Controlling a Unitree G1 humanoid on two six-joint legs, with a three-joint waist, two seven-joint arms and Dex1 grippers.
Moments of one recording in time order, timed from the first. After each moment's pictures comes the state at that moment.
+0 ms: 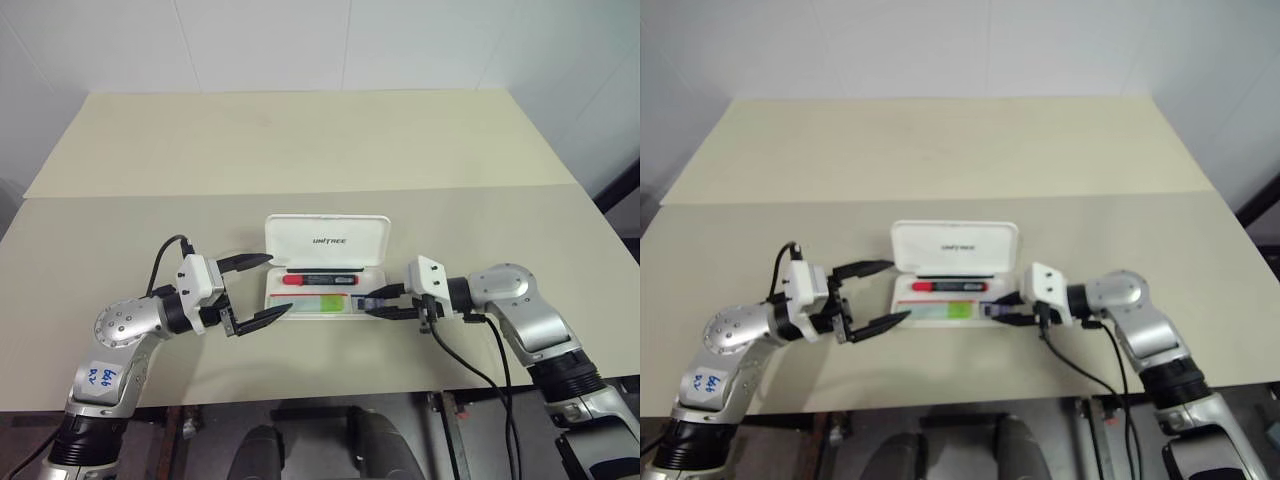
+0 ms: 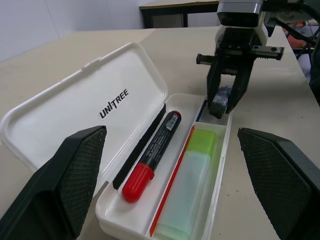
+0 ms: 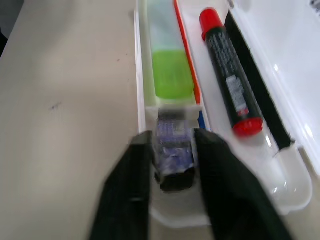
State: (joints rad) left arm -0.14 0.59 0.08 -0.23 -0.43 0.09 -0.93; right arm -0.48 -0.62 0.23 0.09 0.21 0.07 1.25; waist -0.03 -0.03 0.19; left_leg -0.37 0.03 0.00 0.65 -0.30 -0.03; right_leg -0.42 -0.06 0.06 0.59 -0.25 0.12
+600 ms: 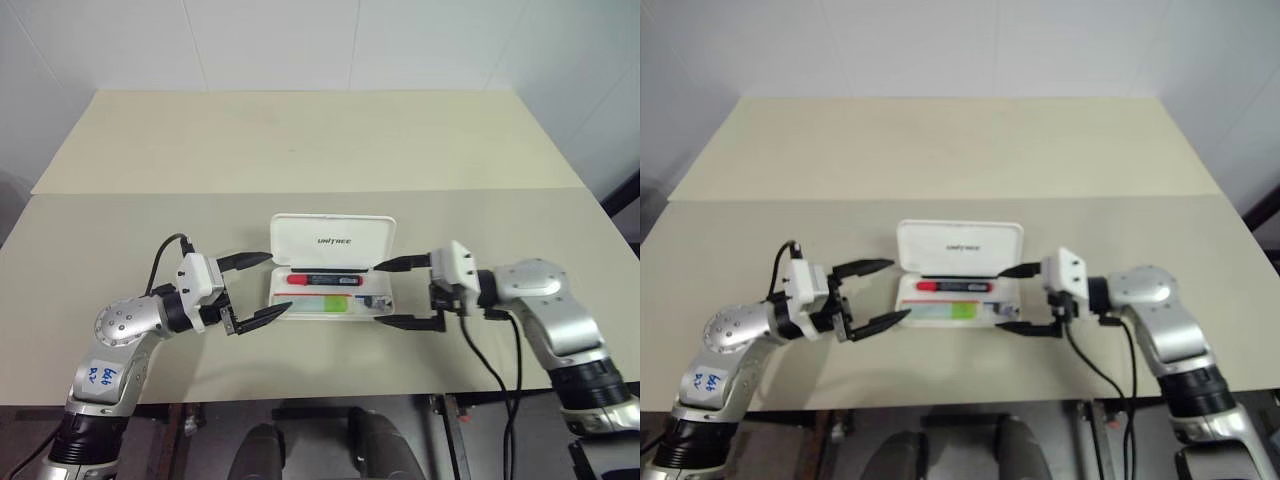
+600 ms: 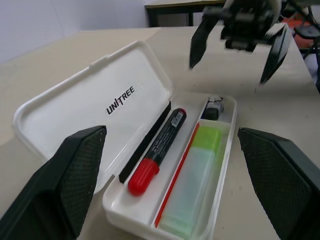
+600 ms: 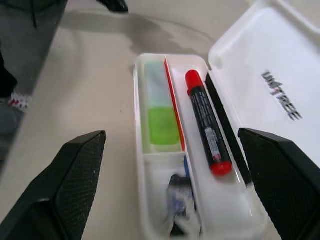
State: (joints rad) left arm -0.15 0.60 0.07 -0.22 -0.43 0.09 -0.94; right arm -0.36 -0.73 0.04 -0.09 0.41 0.16 1.28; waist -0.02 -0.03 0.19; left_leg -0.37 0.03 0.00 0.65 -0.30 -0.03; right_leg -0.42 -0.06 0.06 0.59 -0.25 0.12
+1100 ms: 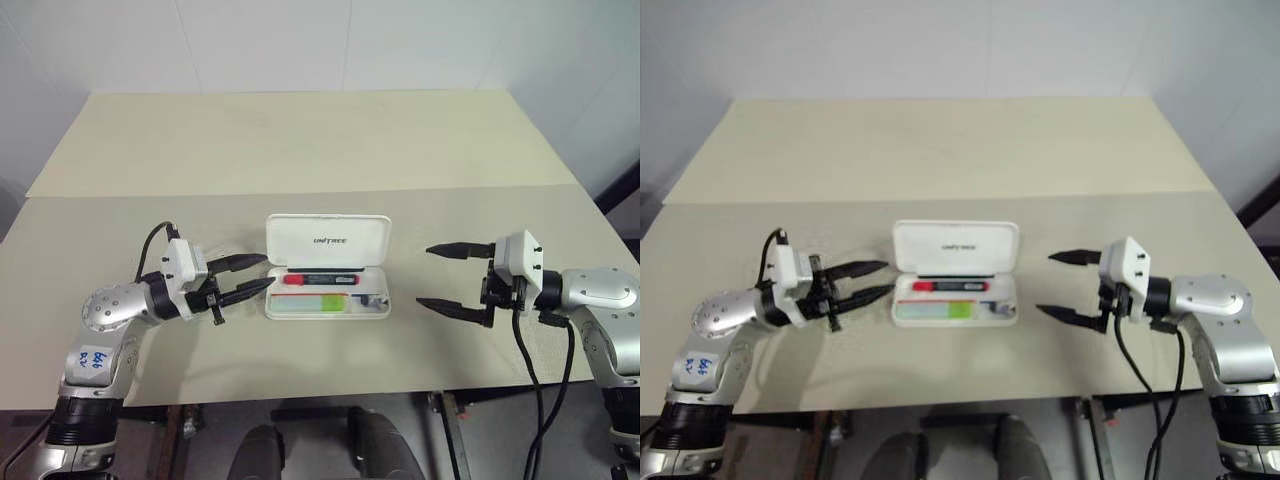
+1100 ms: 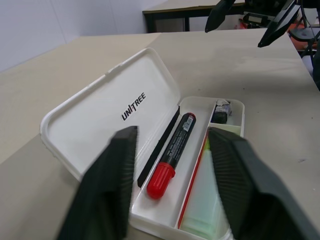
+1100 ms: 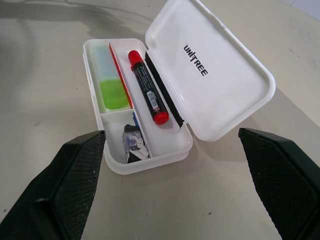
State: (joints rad) left arm -0.22 0.61 0.12 -0.12 -0.45 0.07 -1.02; right arm -0.26 -0.79 -0.13 -0.11 0.42 0.15 1.21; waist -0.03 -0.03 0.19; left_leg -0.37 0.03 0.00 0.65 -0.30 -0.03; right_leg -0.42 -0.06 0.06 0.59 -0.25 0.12
